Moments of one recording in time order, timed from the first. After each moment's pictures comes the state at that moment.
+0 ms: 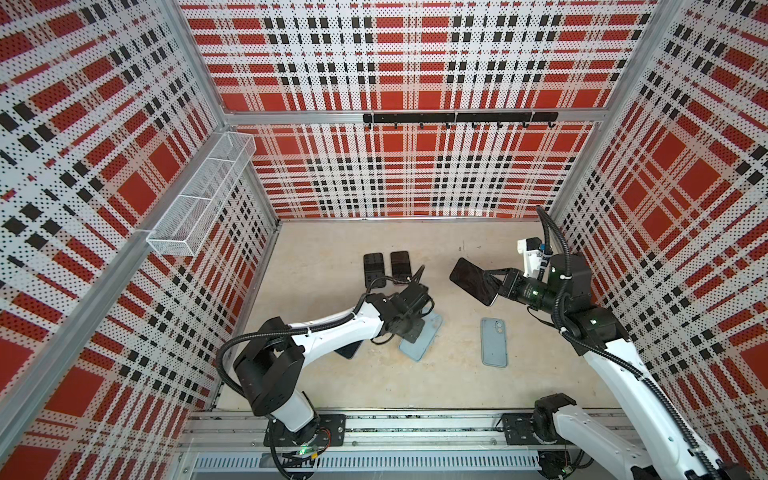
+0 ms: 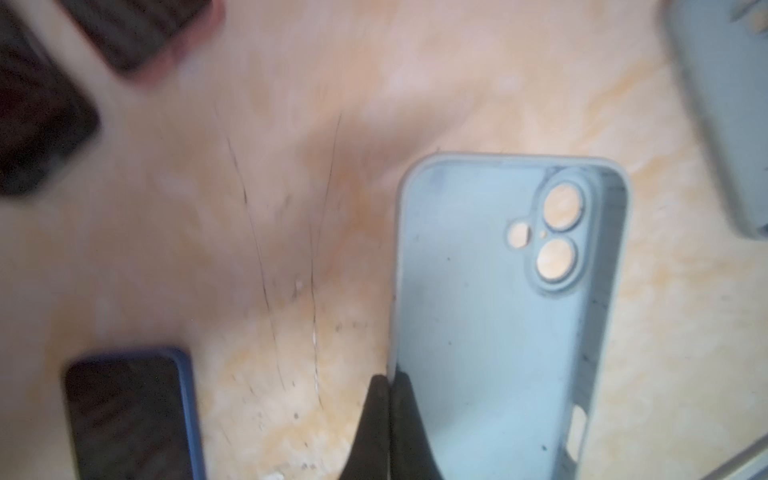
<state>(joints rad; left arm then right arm) -0.88 1.61 1.19 -0.64 -0.11 -0.16 0.24 0.89 0.98 -0.48 -0.44 0.66</state>
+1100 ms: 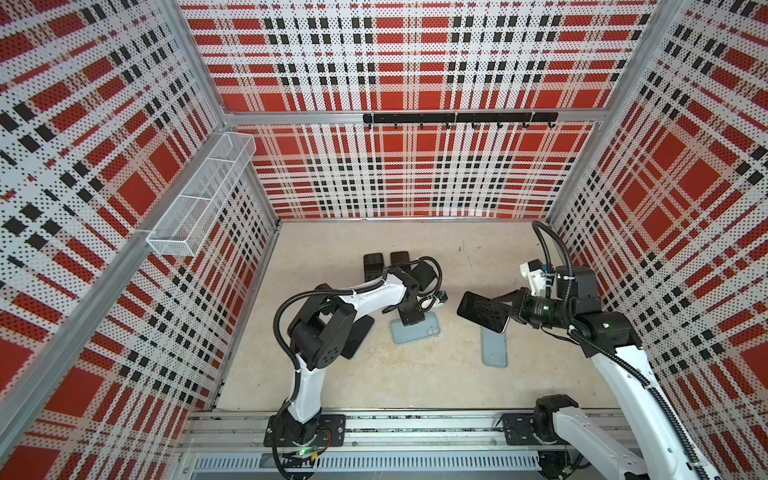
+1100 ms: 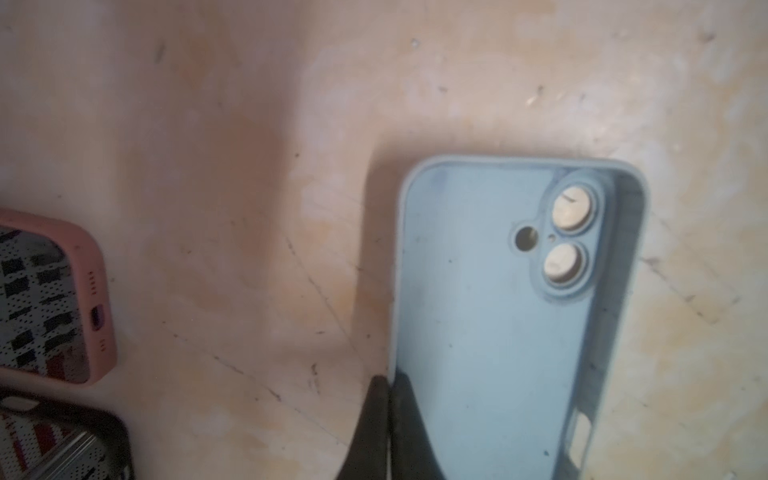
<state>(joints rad) -0.73 1.99 1.43 -0.77 -0.03 0.54 0.14 0.88 0.98 -0.84 -0.60 0.62</state>
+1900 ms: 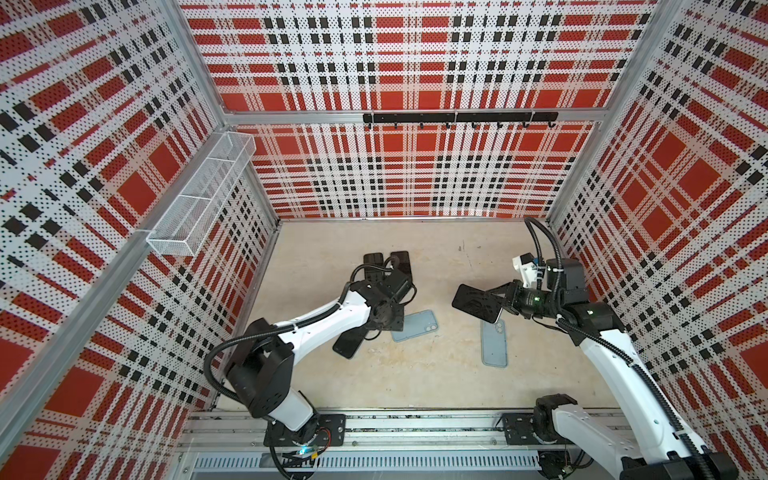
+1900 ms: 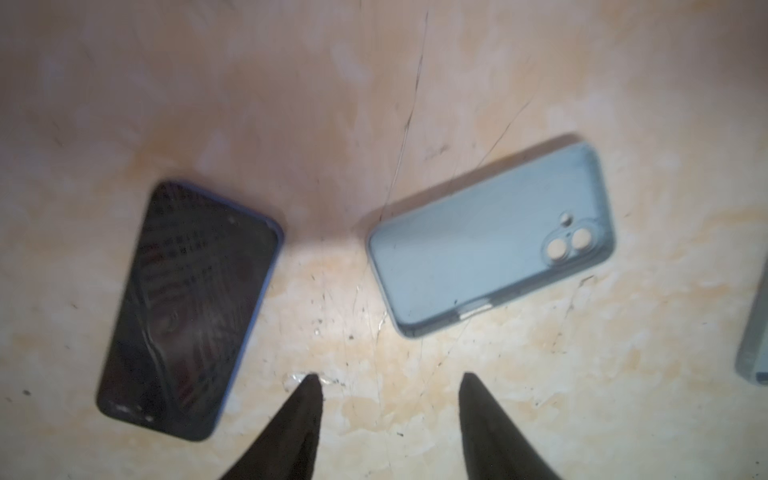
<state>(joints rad) -0.77 1.59 1.12 -0.85 -0.08 -0.72 0.14 0.97 0.94 -0.68 -0.63 0.61</state>
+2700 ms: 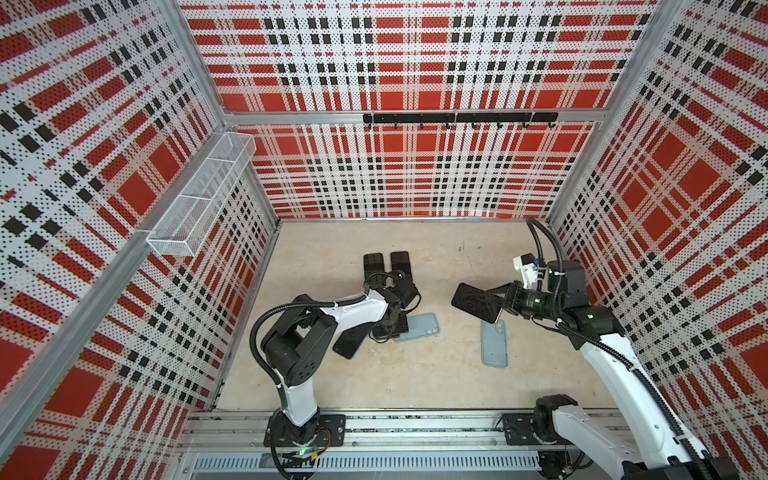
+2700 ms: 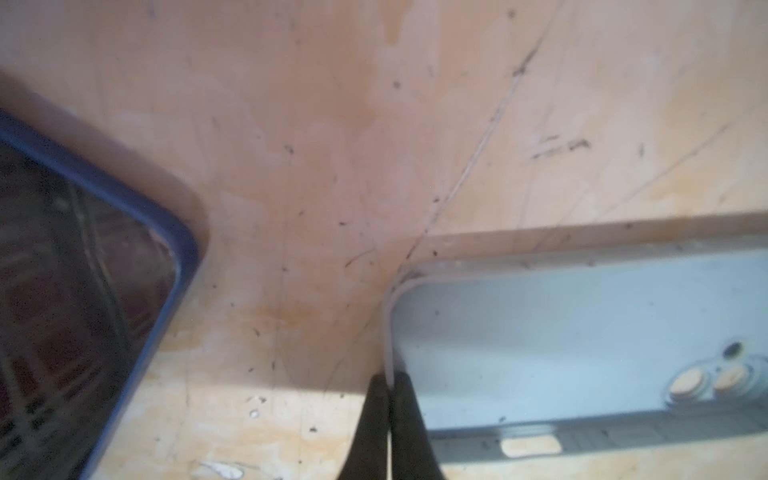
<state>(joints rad) -0.73 1.81 1.12 -0.74 -0.05 -0.83 0.14 0.95 0.91 -0.64 -0.63 0.62</state>
